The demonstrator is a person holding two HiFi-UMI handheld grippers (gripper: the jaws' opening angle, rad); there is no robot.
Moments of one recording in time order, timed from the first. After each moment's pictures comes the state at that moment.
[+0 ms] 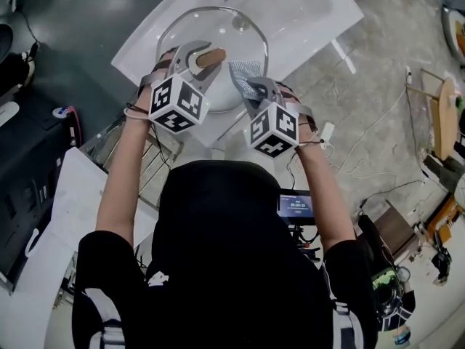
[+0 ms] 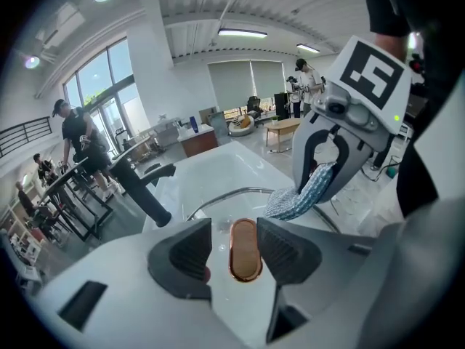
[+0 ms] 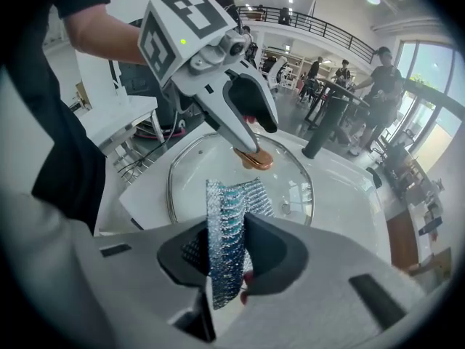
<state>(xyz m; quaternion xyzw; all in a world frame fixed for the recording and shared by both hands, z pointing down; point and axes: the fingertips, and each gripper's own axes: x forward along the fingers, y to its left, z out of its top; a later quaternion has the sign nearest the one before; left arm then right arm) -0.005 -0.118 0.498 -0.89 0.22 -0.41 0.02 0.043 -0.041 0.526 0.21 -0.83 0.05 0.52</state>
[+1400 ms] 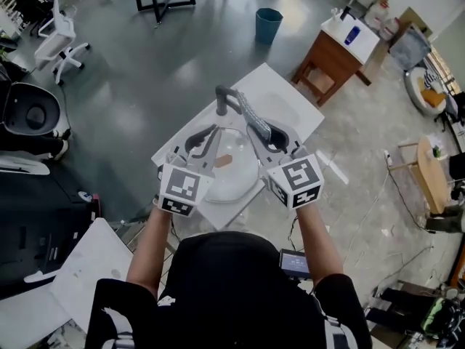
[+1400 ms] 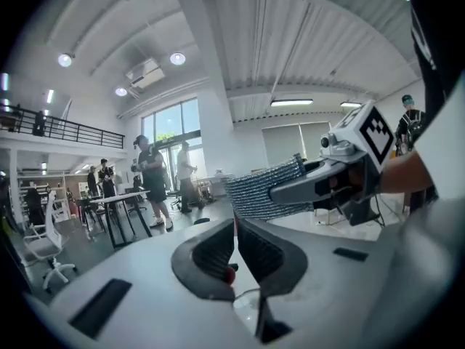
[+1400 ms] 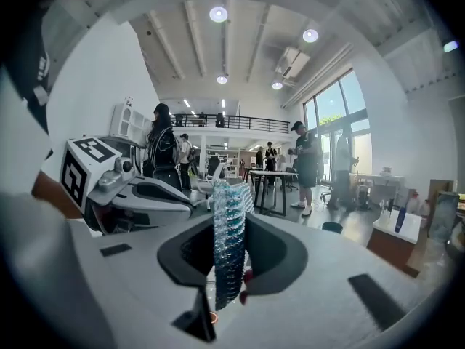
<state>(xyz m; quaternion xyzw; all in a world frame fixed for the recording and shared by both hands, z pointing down) -0.037 -0.121 0.210 -0.90 0.42 -0.13 0.04 0.029 -0.125 0.190 0.43 -0.89 0.01 0.11</state>
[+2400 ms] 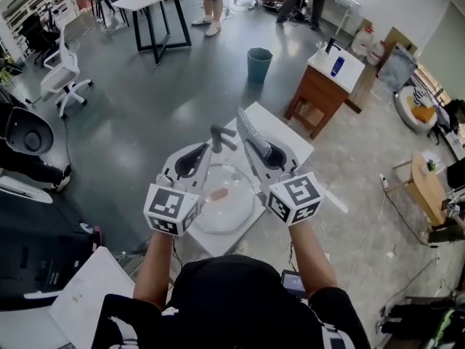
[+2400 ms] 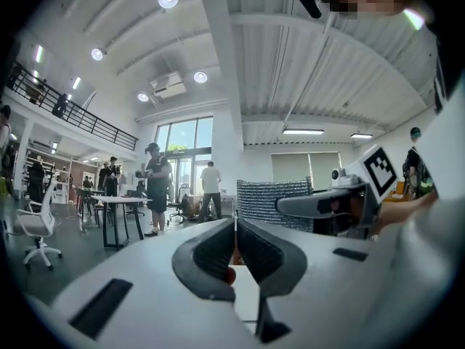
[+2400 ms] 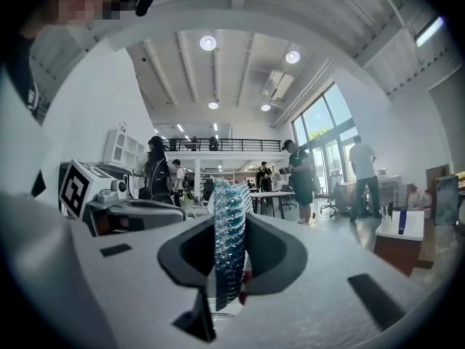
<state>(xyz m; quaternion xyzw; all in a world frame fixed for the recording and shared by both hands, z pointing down) -0.044 -0.117 0.125 -0.90 0.44 -0.02 0.01 0.044 -0.123 0.118 0.45 -0.89 0.00 0.01</state>
